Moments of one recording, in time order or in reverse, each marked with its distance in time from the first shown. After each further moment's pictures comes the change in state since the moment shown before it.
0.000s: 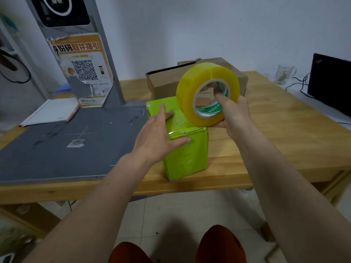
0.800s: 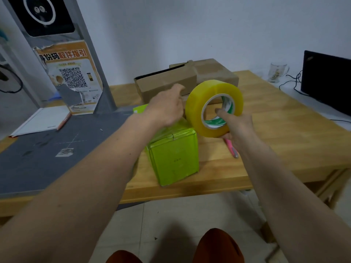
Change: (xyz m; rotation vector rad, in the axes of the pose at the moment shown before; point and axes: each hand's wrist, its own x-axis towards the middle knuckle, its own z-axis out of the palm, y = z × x) left_hand 0.075 0.073 -0.015 0.149 -0.097 0.041; right_hand 0.025 0.030 -0.054 0.036 0.121 0.119
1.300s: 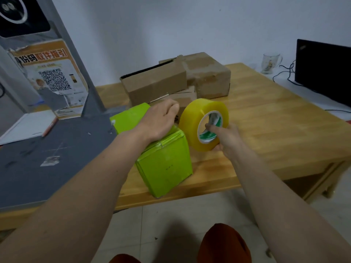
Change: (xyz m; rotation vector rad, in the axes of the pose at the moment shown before) left_hand -0.003 -0.004 0.029 -0.234 -0.058 0.073; right_hand 0.019 0.044 -0.013 -0.088 -0.056 0.126
